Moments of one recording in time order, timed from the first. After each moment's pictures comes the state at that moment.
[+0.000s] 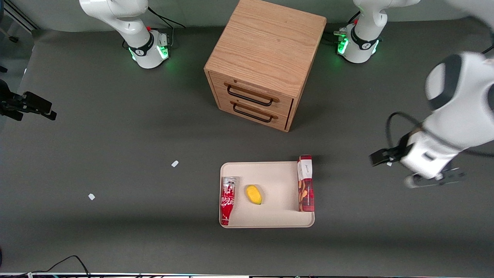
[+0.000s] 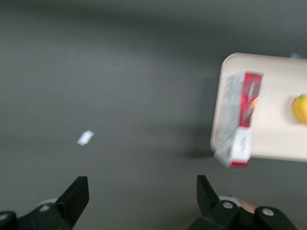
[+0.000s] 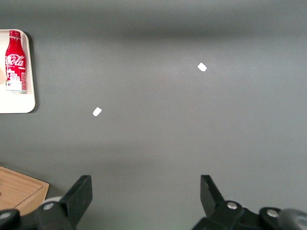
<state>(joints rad) 0.04 0.27 -0.19 -1.41 0.04 1.67 -0.24</state>
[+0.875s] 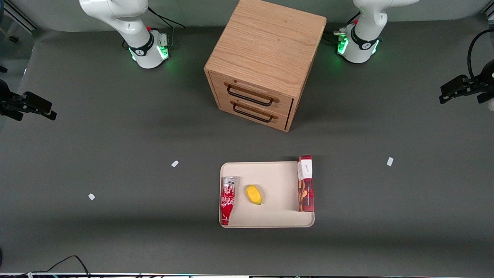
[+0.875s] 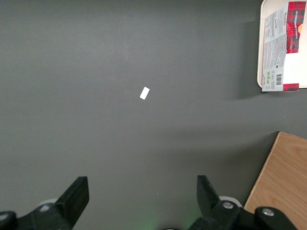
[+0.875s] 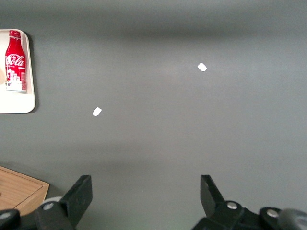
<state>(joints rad) 0.06 -0.06 -0.02 -1.64 0.03 1.54 0.07</state>
